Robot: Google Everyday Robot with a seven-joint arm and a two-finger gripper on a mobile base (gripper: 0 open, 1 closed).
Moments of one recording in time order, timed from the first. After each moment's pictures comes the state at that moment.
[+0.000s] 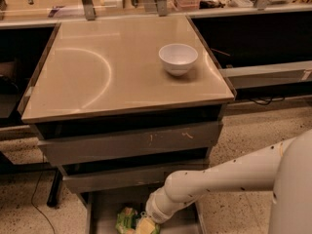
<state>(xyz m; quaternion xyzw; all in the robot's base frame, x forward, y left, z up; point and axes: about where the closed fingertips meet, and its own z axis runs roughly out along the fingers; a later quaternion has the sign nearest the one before) 0.376 0.046 0.438 -0.51 0.81 0.26 0.12</state>
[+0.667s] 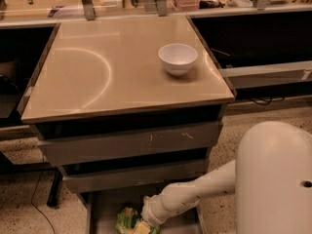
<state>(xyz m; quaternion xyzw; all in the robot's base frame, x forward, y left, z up) 0.398 0.073 0.348 -0.53 0.79 0.27 0.17</state>
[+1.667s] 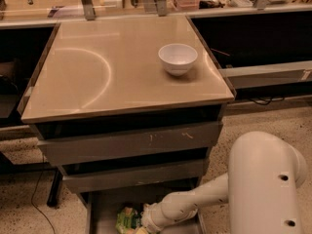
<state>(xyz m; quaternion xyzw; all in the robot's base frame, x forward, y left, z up) 0.393 0.080 0.292 -0.49 0.80 0.30 0.17</state>
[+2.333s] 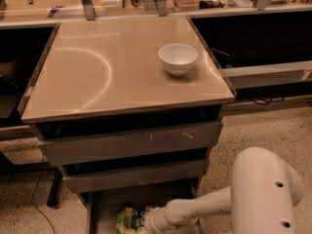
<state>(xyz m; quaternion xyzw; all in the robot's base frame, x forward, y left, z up) 0.405 0.080 0.237 -0.47 0.80 0.31 0.20</state>
